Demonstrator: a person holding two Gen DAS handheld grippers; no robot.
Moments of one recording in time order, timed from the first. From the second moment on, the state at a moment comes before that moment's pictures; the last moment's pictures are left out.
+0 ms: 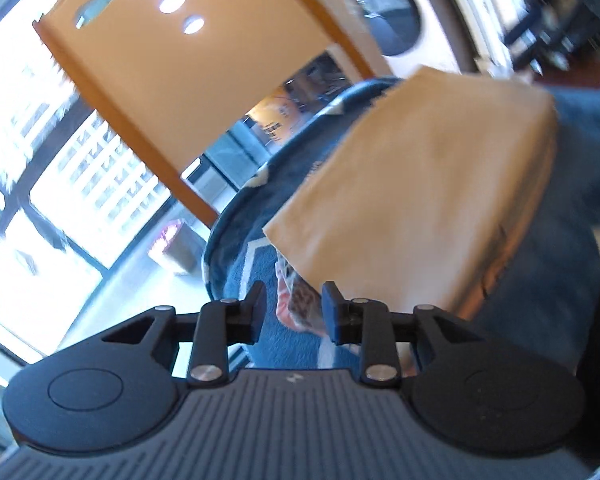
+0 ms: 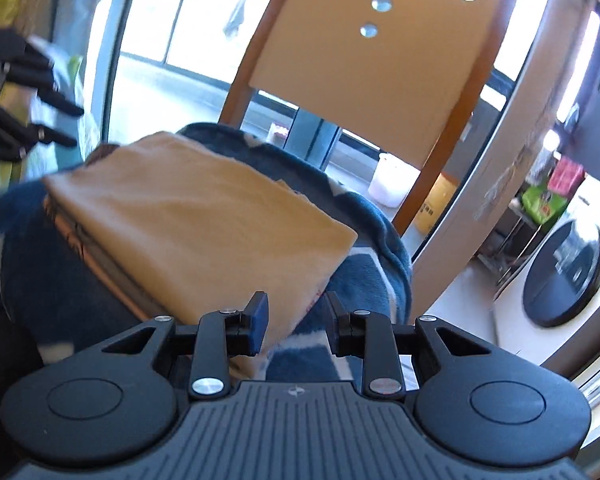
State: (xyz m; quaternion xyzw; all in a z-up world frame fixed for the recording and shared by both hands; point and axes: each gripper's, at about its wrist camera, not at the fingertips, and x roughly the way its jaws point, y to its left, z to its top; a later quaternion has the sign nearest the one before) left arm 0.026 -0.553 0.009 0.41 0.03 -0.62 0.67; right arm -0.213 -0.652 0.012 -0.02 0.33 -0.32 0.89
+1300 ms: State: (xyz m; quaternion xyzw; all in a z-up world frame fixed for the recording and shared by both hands) left arm 0.092 -0.598 0.002 0.18 0.28 -0.66 0.68; right arm -0.229 -0.754 -0.008 0.34 0.22 -0.31 0.86
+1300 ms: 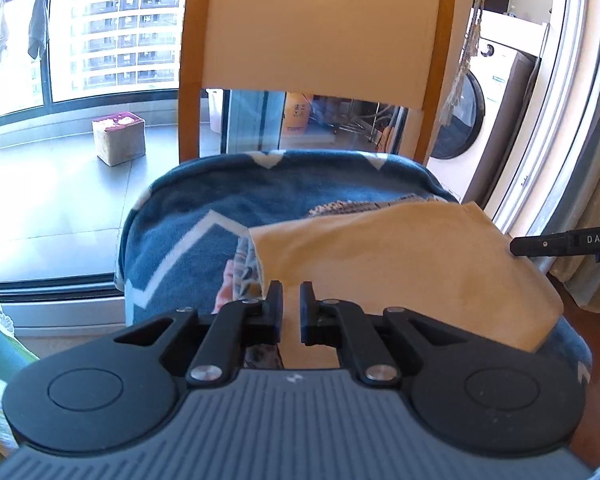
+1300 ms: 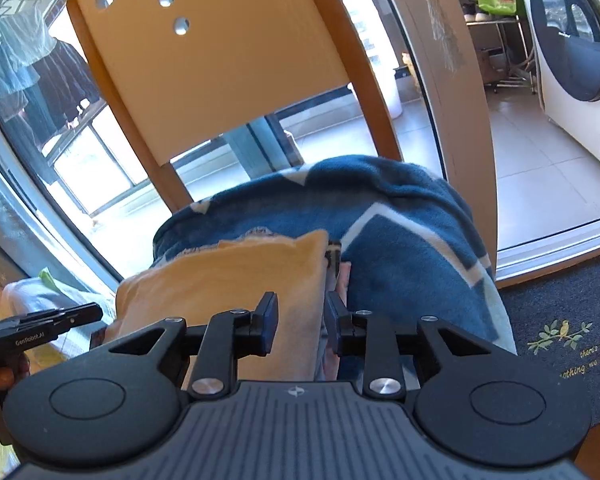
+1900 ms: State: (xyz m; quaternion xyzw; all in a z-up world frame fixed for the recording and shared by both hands) left arm 0.047 -0.534 -0.010 0.28 0.23 -0.68 0.64; right arm -0.229 -0.672 0.005 0.24 0.25 -0.28 0.90
